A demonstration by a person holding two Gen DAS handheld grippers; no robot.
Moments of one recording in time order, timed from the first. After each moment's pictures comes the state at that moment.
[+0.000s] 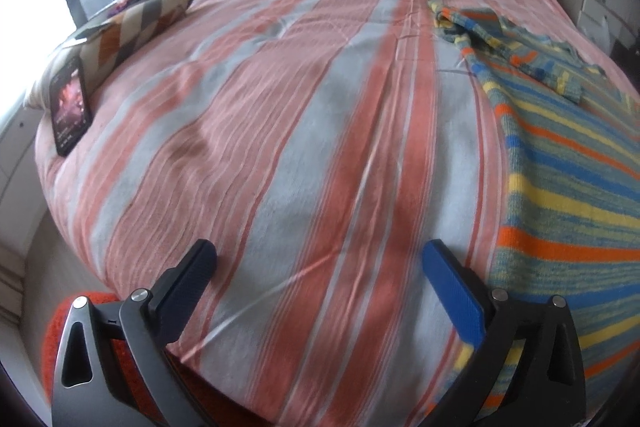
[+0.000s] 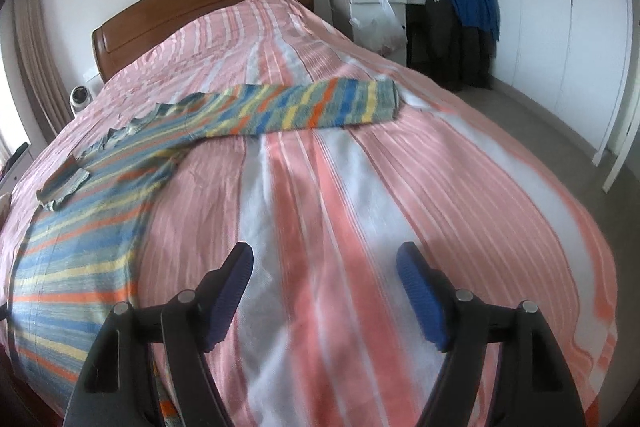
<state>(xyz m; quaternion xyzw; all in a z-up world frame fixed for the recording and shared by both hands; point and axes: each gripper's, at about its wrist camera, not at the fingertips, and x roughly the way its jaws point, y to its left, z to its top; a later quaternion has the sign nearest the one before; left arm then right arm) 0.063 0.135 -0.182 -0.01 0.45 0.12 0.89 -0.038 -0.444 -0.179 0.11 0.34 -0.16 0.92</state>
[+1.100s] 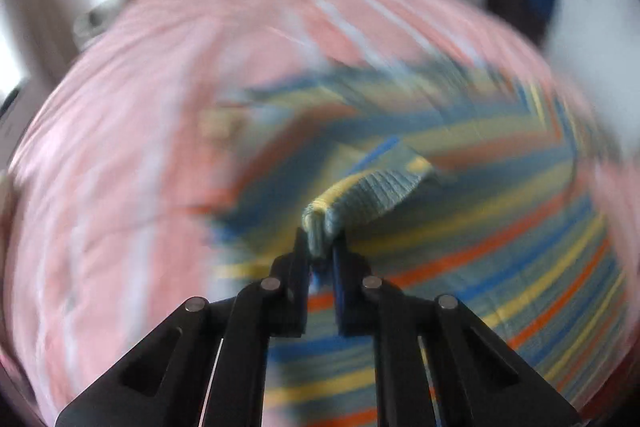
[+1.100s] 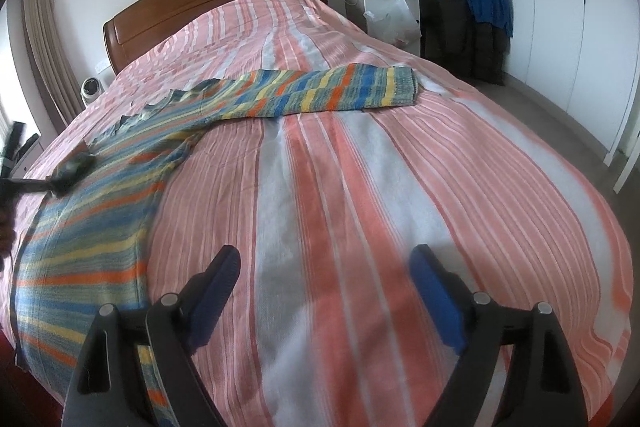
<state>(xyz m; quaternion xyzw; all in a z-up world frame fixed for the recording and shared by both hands) 0.250 0.037 -0.097 0.05 0.44 -0.11 0.89 -0.036 -0.430 -0.187 0.11 0.34 -0.14 0.92</state>
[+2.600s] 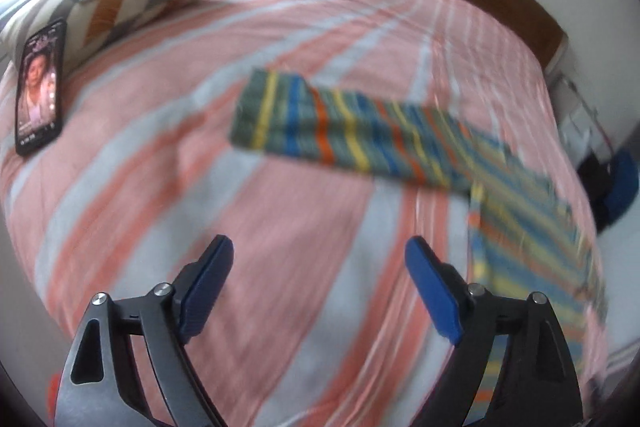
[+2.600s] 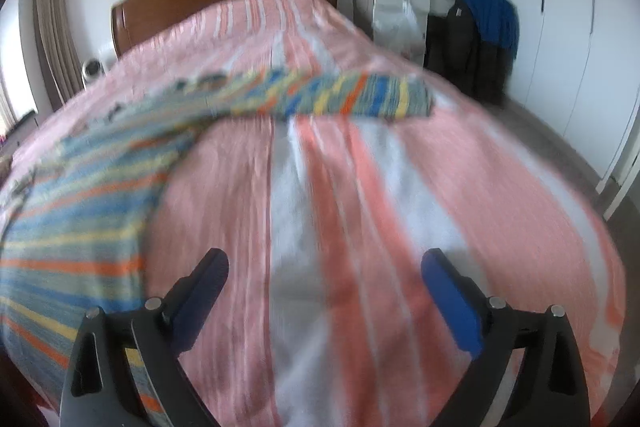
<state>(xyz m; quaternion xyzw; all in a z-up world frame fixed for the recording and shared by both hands) 0.128 0.212 -0.137 -0.18 0.42 0.06 0.89 -0.035 -0.413 -0.179 0.05 0.31 -0.15 0.94</state>
